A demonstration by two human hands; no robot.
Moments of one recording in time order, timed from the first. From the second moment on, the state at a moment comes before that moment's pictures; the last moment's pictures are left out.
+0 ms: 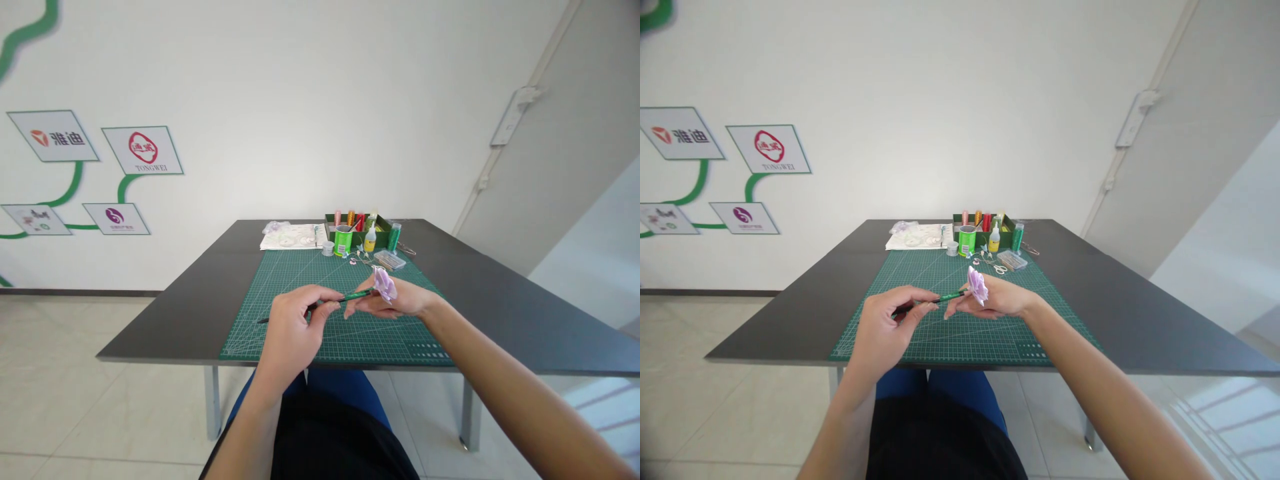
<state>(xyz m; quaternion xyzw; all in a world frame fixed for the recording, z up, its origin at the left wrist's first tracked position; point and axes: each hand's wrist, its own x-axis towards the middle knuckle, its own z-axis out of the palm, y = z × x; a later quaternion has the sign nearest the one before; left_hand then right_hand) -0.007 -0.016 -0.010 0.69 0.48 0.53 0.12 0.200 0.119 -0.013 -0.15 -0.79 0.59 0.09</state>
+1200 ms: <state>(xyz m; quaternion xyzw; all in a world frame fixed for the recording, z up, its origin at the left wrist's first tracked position) -0.004 -0.012 -0.014 0.68 0.49 0.53 0.13 0.183 0.030 -0.074 -0.28 -0.68 0.52 0.43</state>
